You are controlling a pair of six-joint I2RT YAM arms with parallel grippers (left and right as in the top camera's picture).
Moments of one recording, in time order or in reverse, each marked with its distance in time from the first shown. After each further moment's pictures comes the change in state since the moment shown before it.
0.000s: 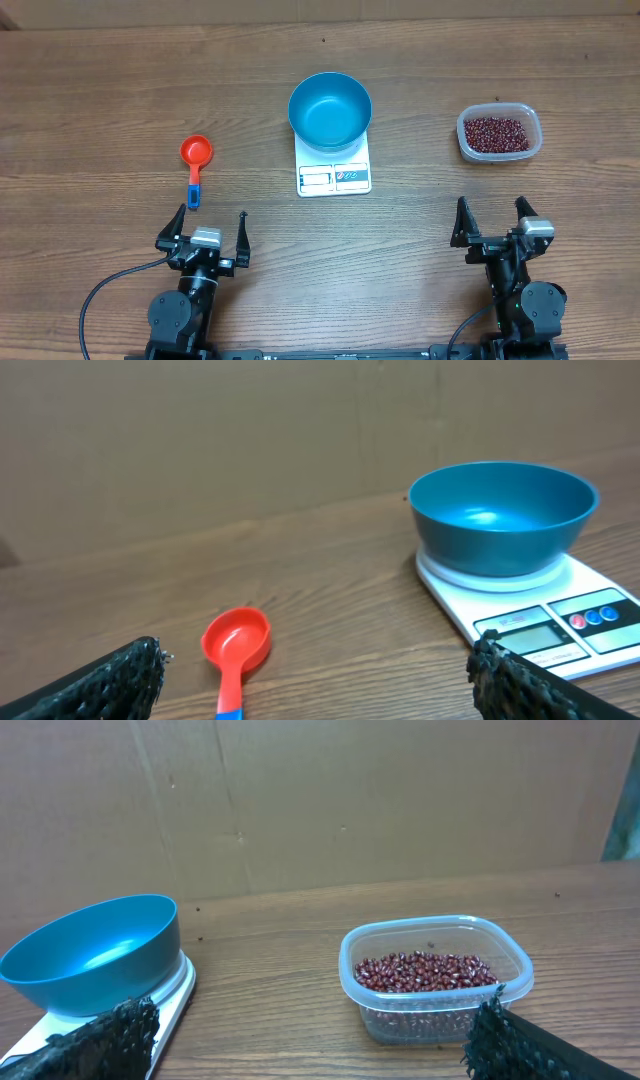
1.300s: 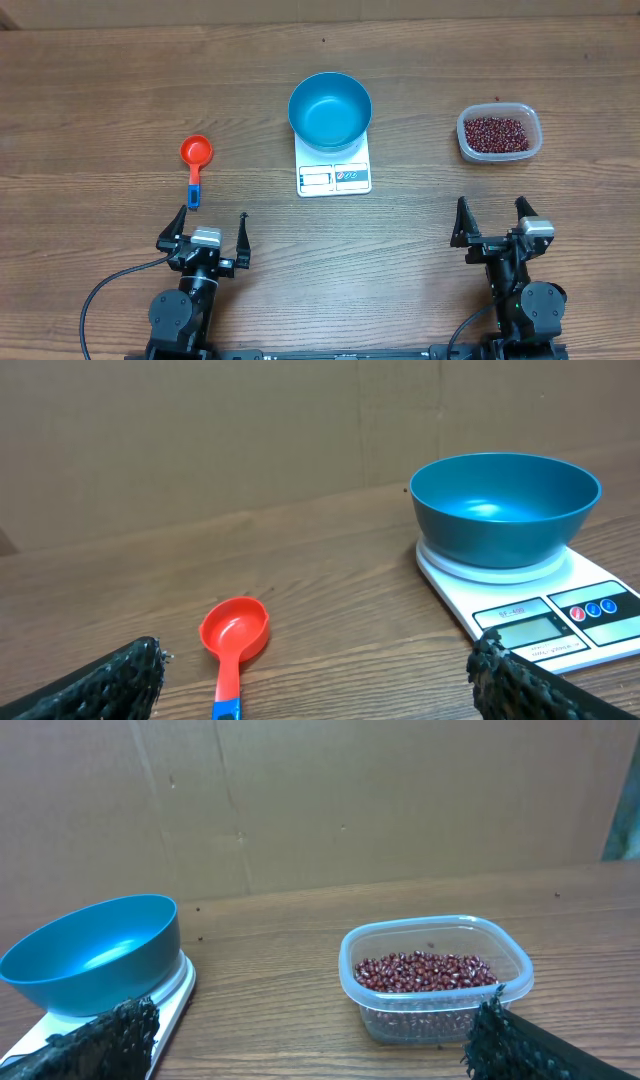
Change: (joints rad) left arm 0.000 0.000 0.000 -0.024 -0.007 -0.012; right arm 0.000 0.000 0.000 0.000 0.000 0.000
